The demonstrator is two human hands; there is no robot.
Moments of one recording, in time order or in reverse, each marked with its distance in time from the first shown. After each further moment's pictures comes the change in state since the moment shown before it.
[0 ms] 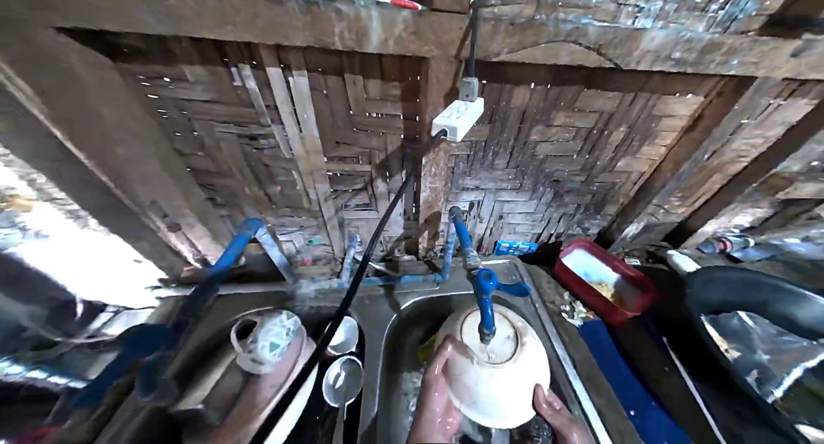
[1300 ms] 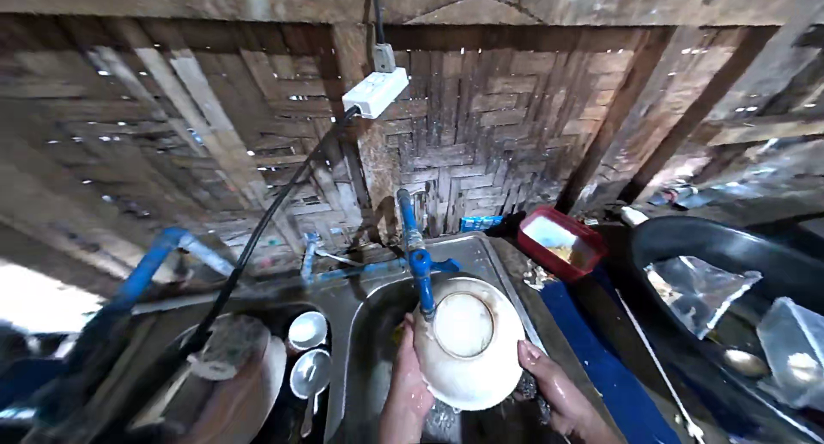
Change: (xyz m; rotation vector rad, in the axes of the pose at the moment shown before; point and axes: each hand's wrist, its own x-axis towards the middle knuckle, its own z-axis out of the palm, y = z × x) left_hand -0.003 -0.013 0.022 0.100 0.049 -0.013; right_hand -0.001 -0.038 -0.034 0.024 -0.064 -0.005
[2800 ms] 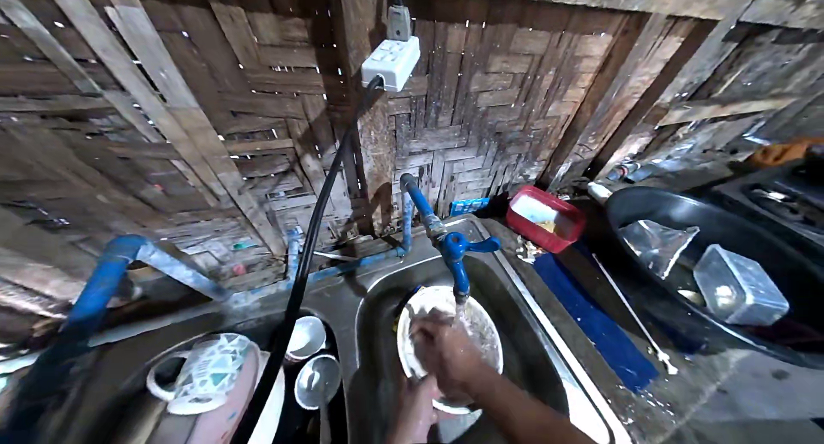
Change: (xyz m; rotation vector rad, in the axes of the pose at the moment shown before) left_hand -0.063 0.047 -0.045 0.698 0.208 -0.278; right_hand 0.107 0.075 0.135 -1.446 0.099 -0.194
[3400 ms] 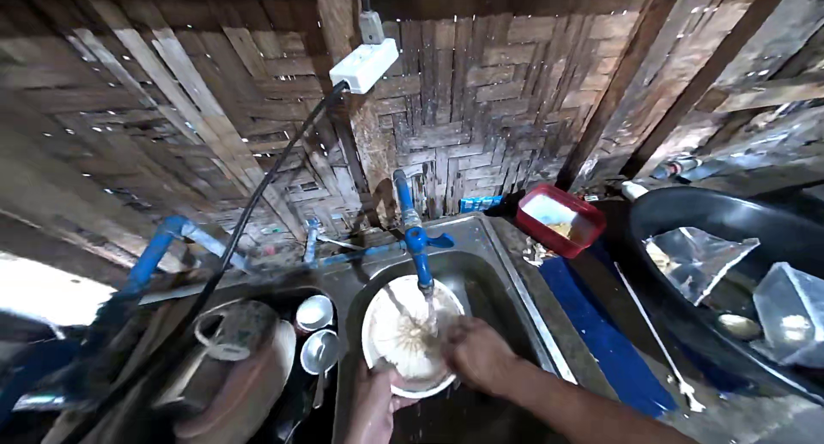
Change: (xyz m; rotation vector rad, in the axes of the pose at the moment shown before) left_hand 0.005 -0.012 0.000 -0.169 0.317 0.141; right_hand -0.045 0.049 -0.062 -0.372 -0.287 -0.307
